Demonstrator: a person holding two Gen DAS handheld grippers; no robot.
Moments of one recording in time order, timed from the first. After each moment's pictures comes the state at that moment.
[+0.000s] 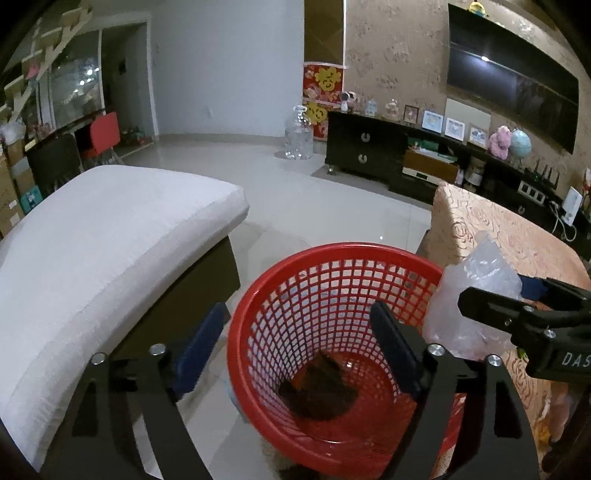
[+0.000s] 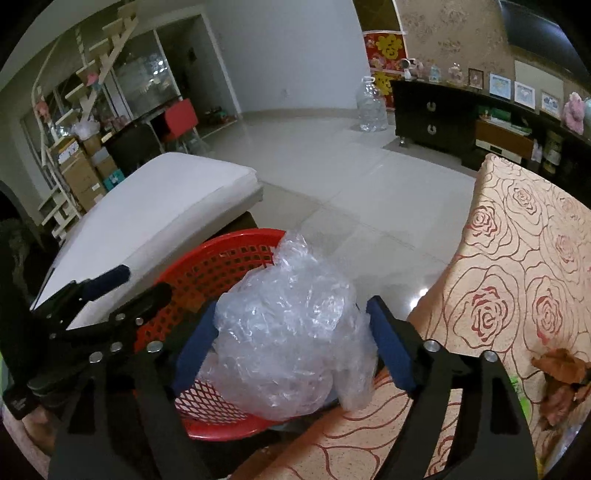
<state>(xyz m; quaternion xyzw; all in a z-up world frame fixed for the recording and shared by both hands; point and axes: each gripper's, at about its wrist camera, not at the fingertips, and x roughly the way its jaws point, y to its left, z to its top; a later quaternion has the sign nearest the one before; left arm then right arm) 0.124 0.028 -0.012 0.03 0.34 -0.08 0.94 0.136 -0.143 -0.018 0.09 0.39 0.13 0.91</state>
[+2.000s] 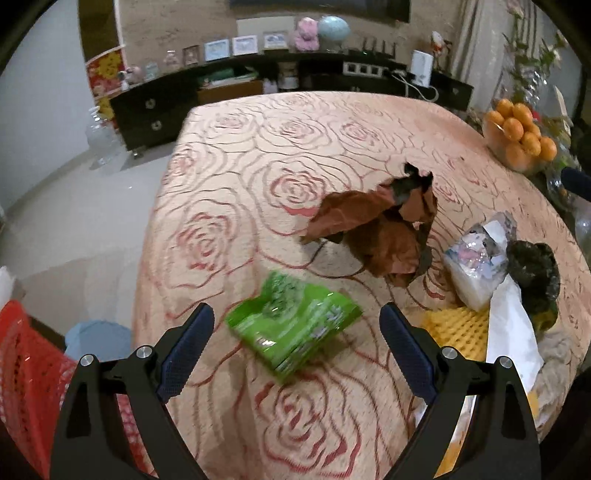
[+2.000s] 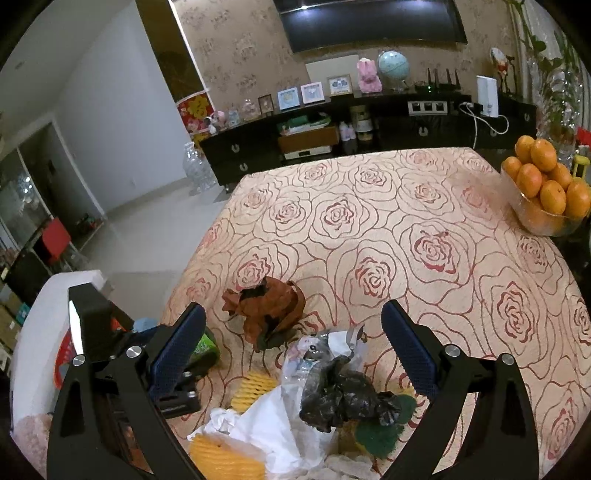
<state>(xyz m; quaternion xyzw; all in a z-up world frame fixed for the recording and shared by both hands) 0.081 -0.270 -0.099 0.20 0.40 -0.38 0.81 -0.053 -0.386 -0.012 0.22 0.31 -0.16 0.91</state>
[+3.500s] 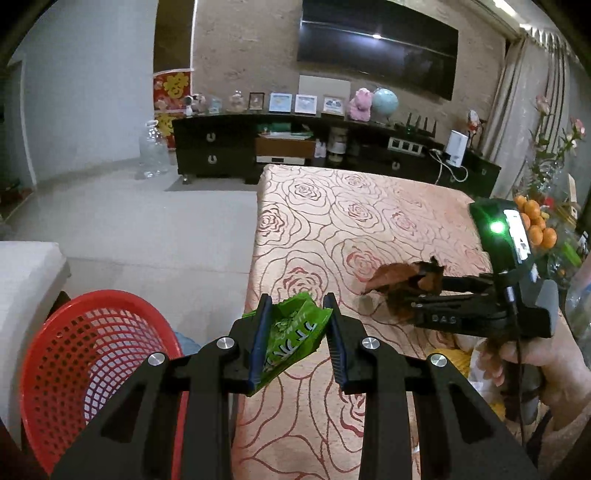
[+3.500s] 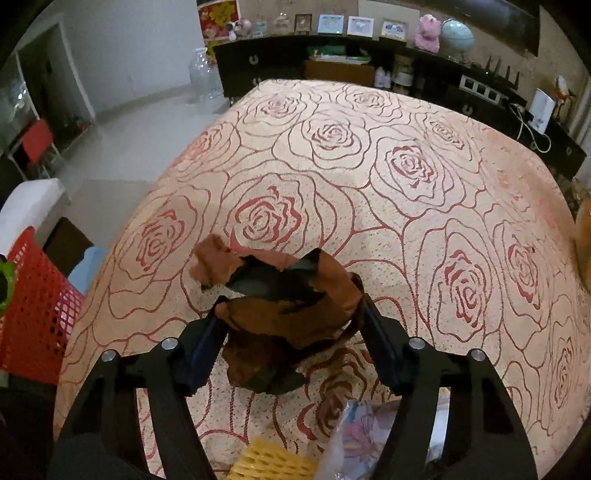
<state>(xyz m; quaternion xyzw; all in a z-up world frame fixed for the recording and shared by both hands) 0.091 -0.166 -0.019 0.09 0.33 -0.33 0.88 0.077 -0.360 -0.089 0.12 0.45 -0.14 0.87</state>
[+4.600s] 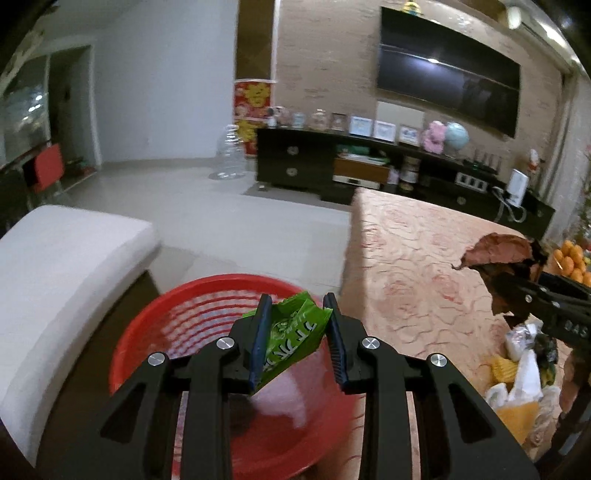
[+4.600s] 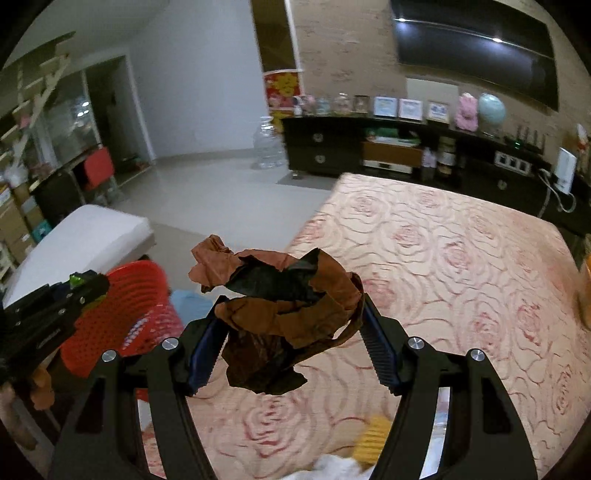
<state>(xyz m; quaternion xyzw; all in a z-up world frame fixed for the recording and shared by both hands) 0.096 -0.051 0.009 0.05 0.31 -0.20 0.93 0.043 -0.259 0.005 0.09 0.33 -0.04 0.94</state>
